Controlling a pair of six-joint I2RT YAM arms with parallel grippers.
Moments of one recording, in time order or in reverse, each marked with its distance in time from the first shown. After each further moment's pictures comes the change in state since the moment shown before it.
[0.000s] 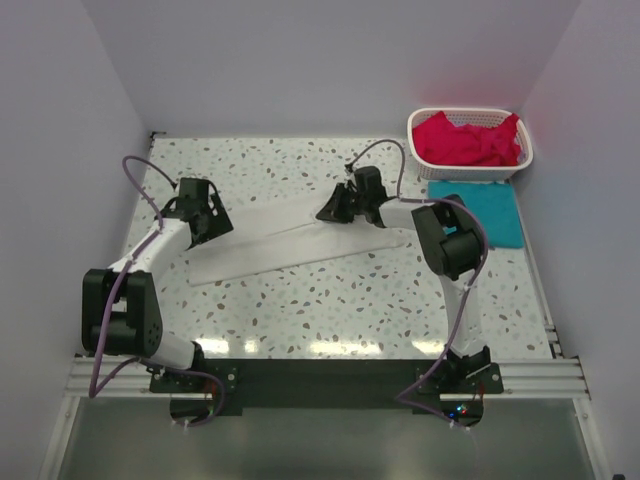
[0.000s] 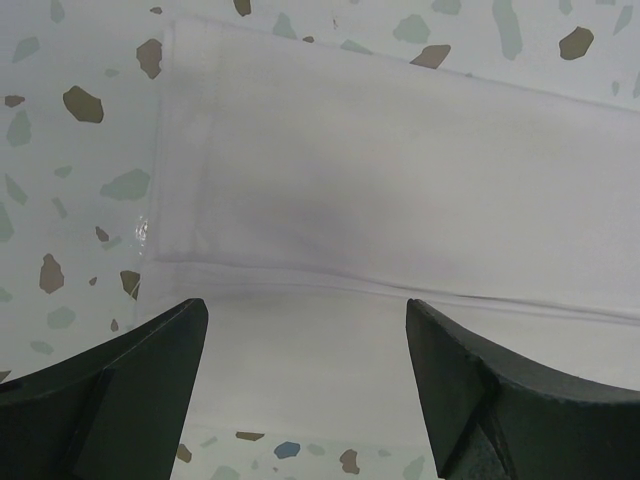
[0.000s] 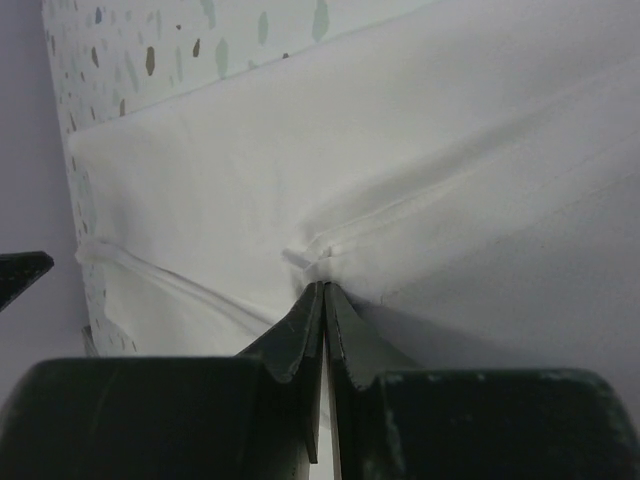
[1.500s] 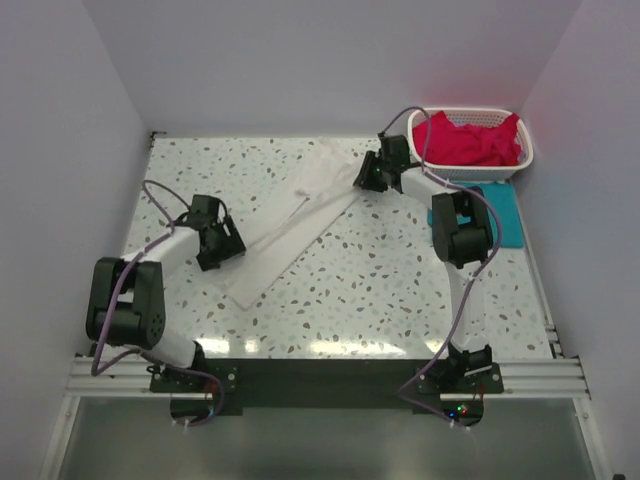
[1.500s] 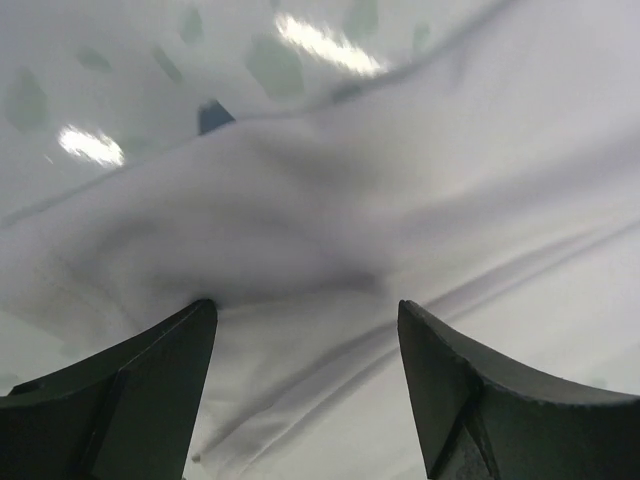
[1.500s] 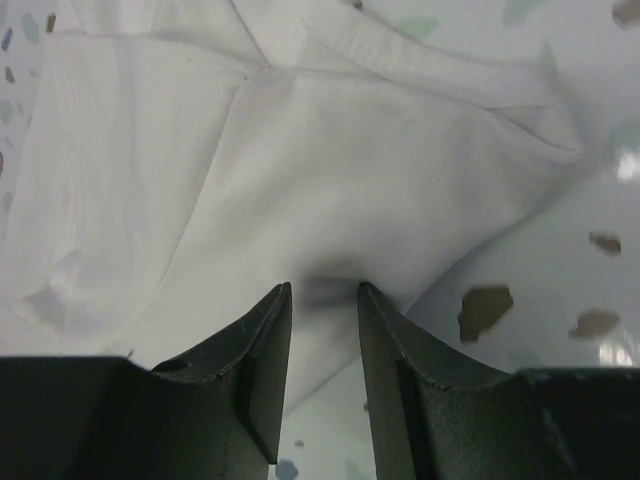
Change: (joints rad) left arm -0.021 0.120 -0.062 -0.004 0.157 -0.068; right arm -0.168 0.038 0.247 -0.338 0.302 -0.233
